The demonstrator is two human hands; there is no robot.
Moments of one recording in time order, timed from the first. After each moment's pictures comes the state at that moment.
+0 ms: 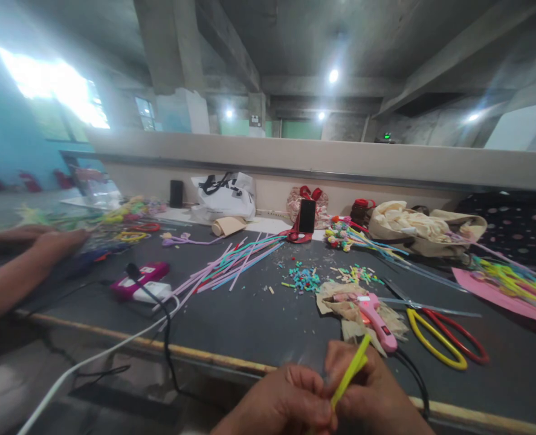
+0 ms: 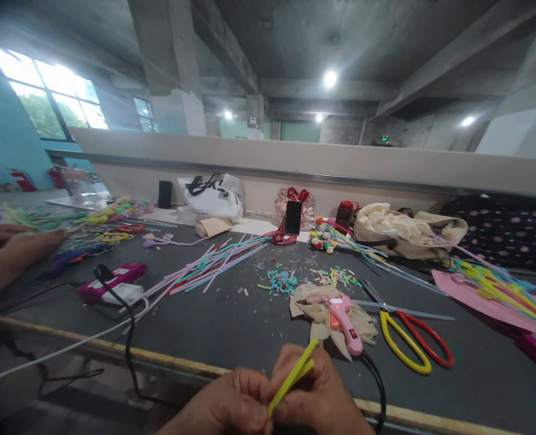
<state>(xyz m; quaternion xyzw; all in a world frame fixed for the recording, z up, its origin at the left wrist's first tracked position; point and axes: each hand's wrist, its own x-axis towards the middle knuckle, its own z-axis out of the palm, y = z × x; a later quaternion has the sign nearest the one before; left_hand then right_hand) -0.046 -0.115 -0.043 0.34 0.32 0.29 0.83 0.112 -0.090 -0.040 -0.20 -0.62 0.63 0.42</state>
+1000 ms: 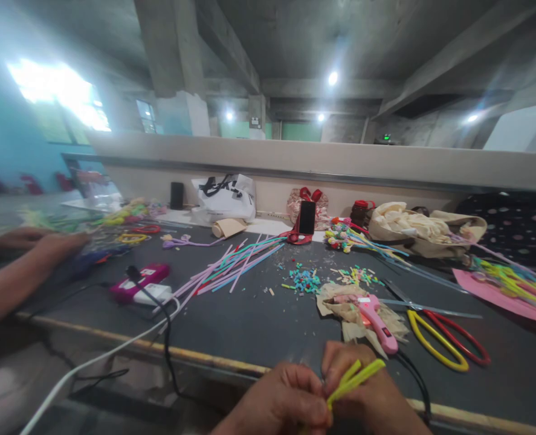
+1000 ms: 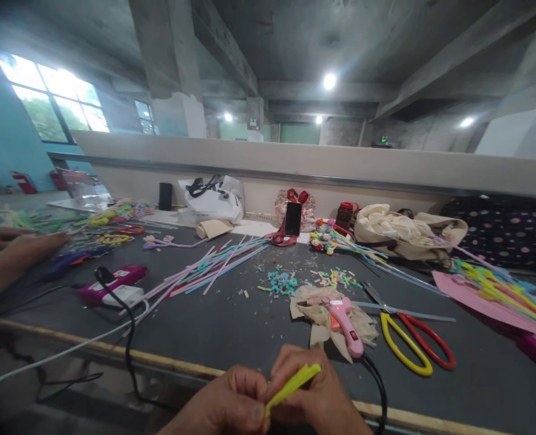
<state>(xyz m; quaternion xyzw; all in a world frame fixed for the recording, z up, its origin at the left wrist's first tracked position) -0.048 -0.115 -0.042 0.36 0.34 0.34 0.80 0.109 -0.085 -0.045 -0.24 -0.63 0.61 0.42</state>
